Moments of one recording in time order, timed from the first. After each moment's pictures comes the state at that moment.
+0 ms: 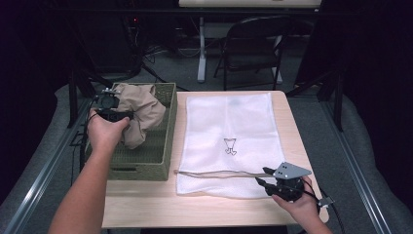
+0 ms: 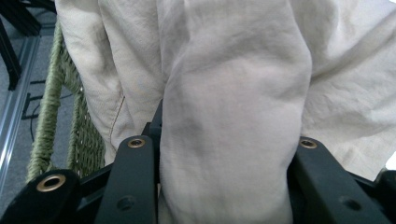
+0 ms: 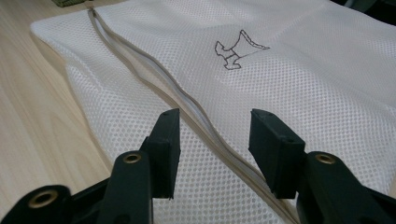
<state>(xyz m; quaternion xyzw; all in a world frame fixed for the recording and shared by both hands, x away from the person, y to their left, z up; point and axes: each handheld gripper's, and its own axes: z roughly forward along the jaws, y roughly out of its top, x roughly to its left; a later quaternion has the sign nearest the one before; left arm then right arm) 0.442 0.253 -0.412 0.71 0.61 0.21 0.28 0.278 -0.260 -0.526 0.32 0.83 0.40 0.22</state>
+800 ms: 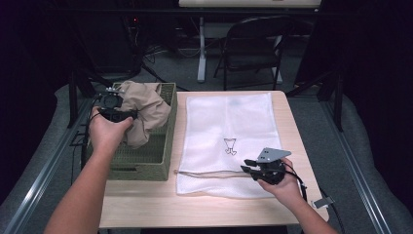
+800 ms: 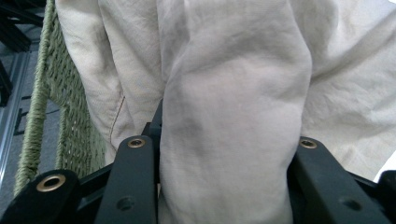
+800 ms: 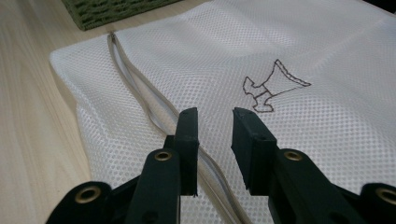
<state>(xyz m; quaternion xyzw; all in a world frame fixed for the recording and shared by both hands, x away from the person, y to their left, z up) 0.431 0.239 -0.399 0.73 0.58 0.22 0.29 0.325 -0.224 -0.524 0.28 0.85 0.42 0.17</state>
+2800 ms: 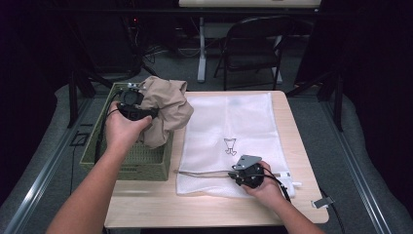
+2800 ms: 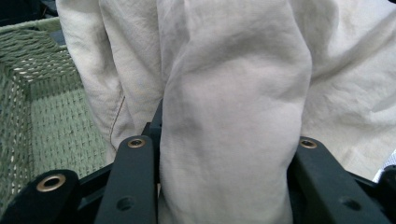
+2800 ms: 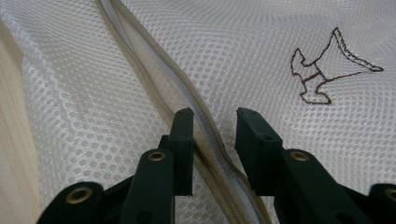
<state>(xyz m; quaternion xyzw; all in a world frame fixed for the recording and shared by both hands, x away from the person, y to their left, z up) 0.417 0.181 -0.372 0.77 0.51 0.19 0.32 0.338 -0.179 -0.570 0.25 0.89 0.33 0.18</state>
